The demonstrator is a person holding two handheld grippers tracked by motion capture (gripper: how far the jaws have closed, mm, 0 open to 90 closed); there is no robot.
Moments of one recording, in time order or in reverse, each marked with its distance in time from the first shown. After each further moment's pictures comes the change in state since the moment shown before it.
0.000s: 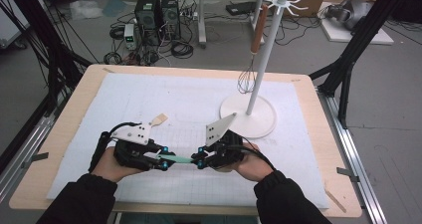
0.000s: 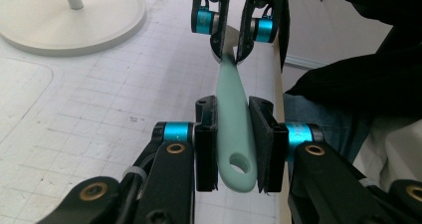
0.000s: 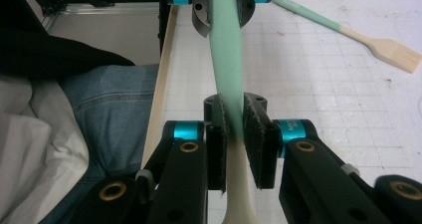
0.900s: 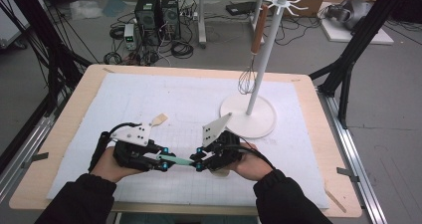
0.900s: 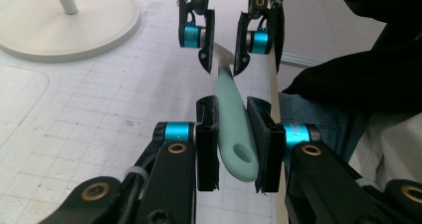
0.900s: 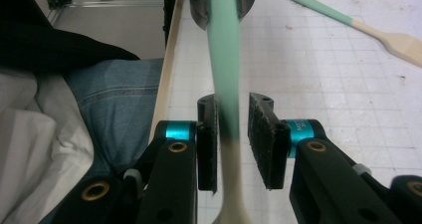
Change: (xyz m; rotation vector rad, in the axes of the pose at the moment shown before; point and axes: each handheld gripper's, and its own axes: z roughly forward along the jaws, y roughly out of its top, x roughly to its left) left arm -0.003 0.003 -0.001 0.003 -0.004 0.029; right arm -0.002 0.003 0.006 0.030 0.030 -0.001
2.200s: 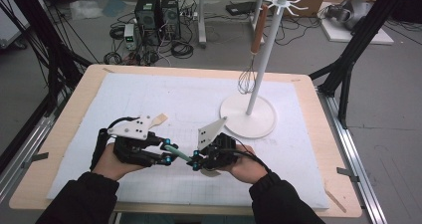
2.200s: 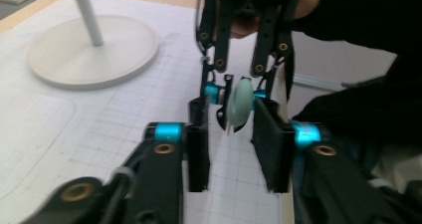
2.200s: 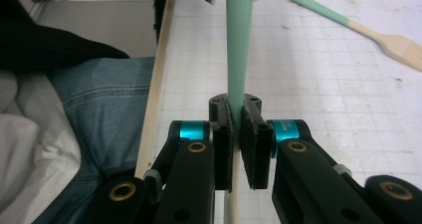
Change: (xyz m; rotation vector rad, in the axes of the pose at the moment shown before) left arm -0.002 0.016 -0.007 -0.090 0.054 -0.017; right arm 0.005 0.003 0.009 0.011 -0.052 -0.010
